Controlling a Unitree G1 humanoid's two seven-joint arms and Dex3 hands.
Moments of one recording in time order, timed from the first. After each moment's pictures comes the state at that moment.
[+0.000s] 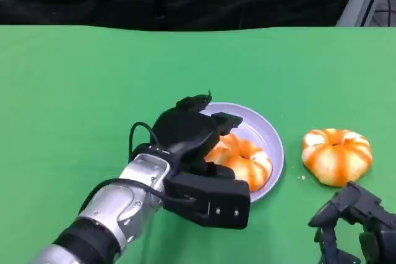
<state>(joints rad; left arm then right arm) -0.59 0.10 -0.62 0.61 0.82 -0.09 0.17 0.29 0.04 0.03 0.12 -0.15 -0.81 -0.07</state>
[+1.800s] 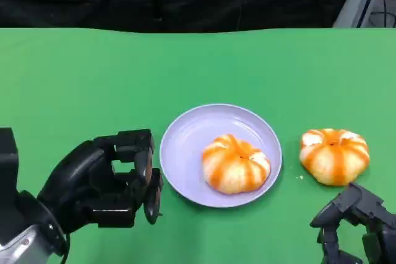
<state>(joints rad) 0.00 0.23 0.03 -0.26 -0.50 0.38 -0.59 0.31 0.04 0.02 0.09 -0.16 -0.79 -0.08</state>
